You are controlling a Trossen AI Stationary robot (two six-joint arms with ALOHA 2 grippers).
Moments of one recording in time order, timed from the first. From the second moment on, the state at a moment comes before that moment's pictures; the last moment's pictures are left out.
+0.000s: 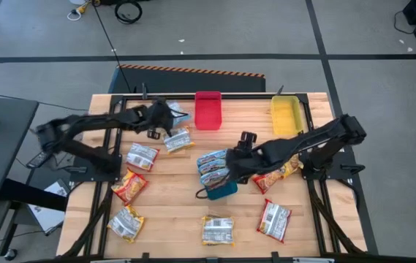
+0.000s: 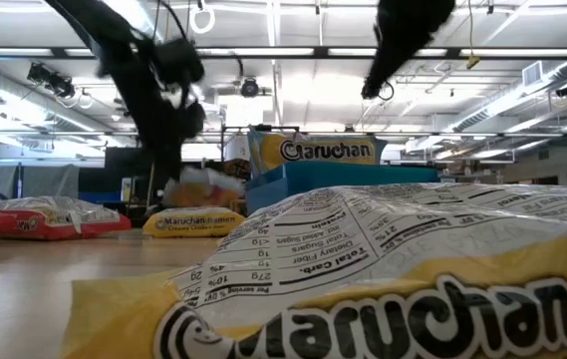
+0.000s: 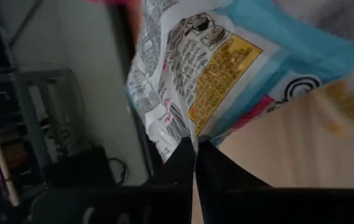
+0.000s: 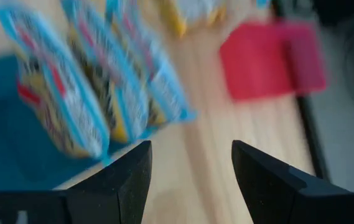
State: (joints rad) left arm 0.48 1.35 0.76 -0.35 -0.47 0.91; right arm 0.29 1.61 1.40 -0.99 0.59 0.31
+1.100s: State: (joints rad) left arm -0.04 0.87 0.76 -0.03 0.26 0.42; right arm 0.29 1.52 1.40 -0.13 0.34 -0.36
